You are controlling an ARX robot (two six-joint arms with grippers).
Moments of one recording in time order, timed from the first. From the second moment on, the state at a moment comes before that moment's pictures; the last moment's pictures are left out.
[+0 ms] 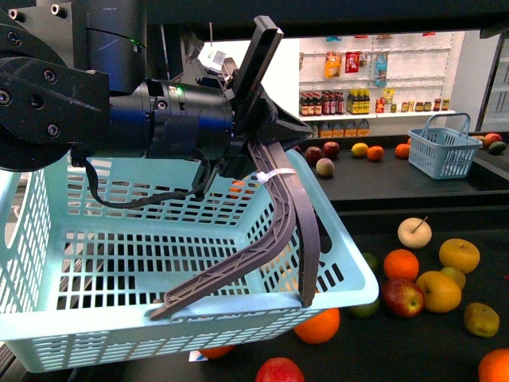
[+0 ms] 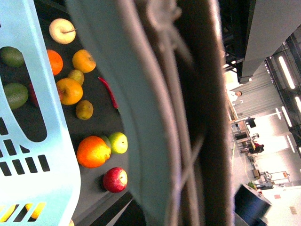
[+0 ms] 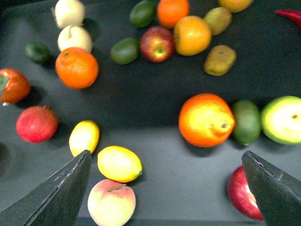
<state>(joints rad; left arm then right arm) -0.37 1.93 1.28 0.45 0.71 -0.82 -0.41 1.70 0.54 0.49 -0.42 -0.16</state>
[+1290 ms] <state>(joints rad) -0.37 1.93 1.28 0.45 0.71 -0.82 -0.09 2.54 1.17 0.28 -0.52 -0.85</state>
